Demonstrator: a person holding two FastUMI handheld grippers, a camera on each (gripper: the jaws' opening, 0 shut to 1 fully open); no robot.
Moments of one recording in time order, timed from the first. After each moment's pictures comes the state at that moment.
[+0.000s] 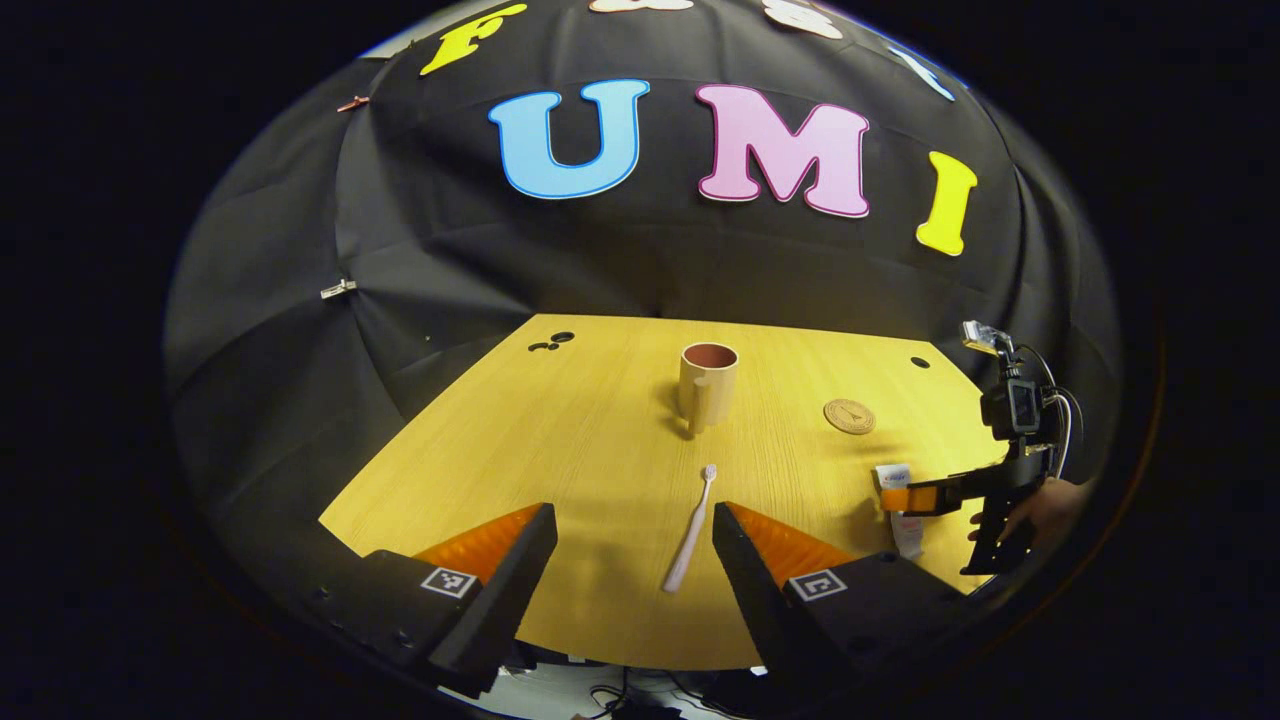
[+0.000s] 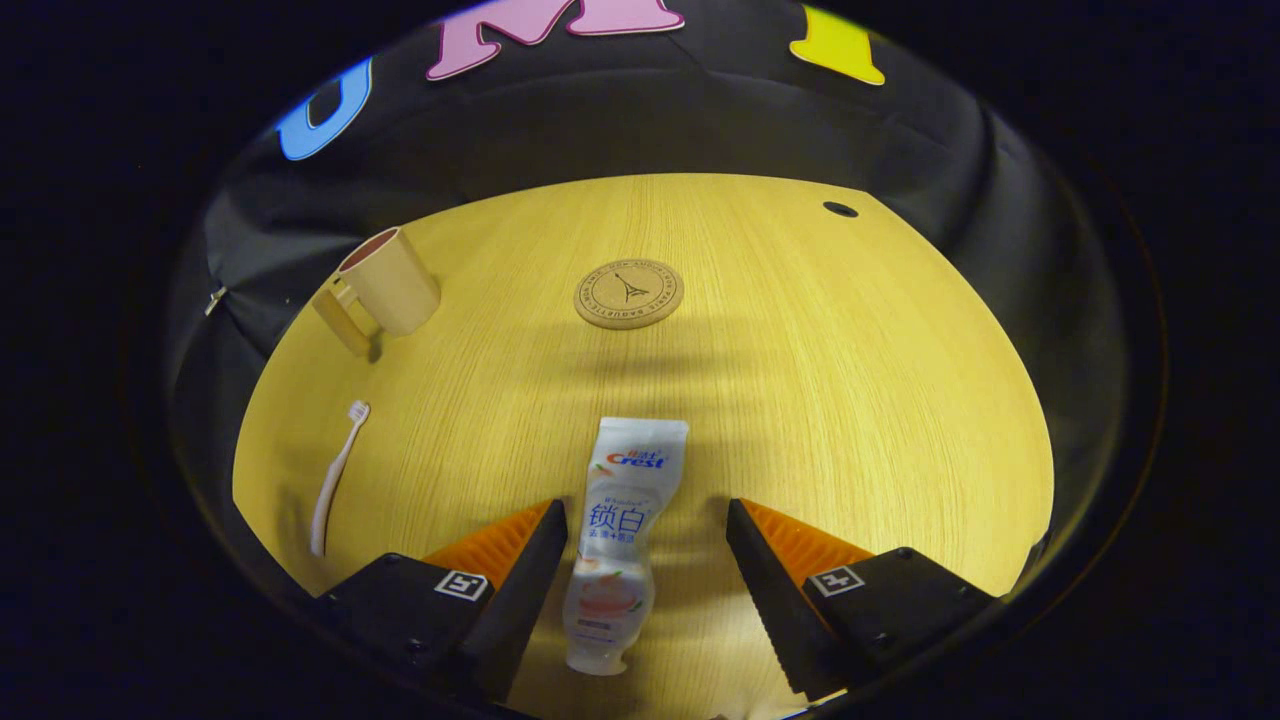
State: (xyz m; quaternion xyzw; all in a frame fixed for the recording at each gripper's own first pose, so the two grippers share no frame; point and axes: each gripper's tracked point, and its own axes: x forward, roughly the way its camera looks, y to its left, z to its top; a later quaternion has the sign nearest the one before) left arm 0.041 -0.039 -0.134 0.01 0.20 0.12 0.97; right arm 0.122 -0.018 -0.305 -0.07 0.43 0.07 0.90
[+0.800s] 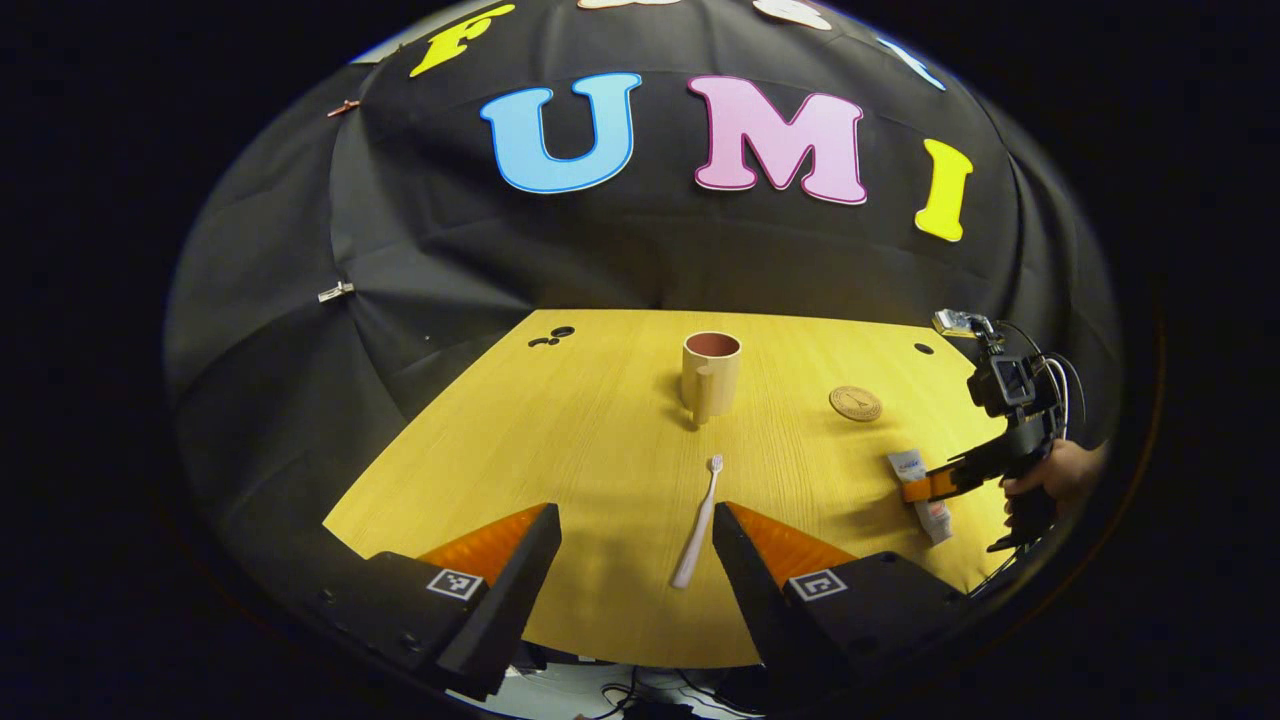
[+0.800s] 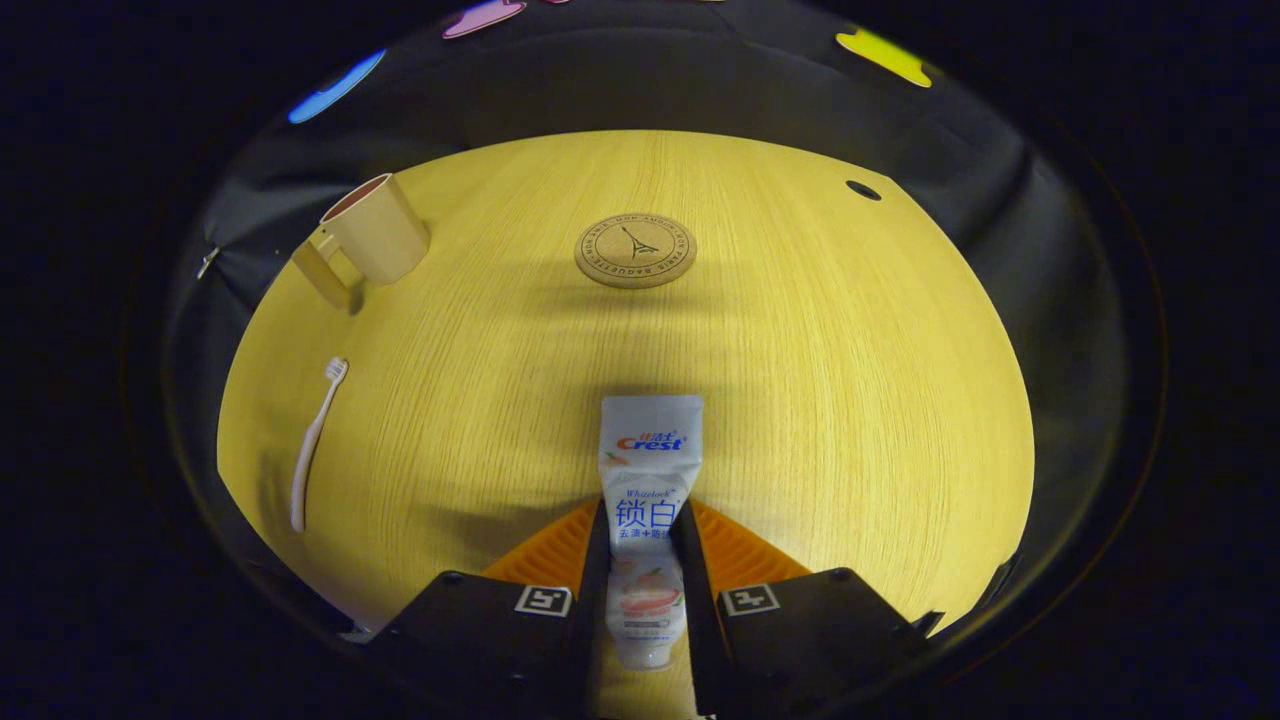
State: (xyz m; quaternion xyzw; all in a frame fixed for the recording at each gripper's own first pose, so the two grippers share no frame) left arm 0.042 -0.032 -0.145 0.02 0.21 0.12 0.97; right arm 0.120 -0.020 -0.310 -0.12 0.49 0.08 0.86
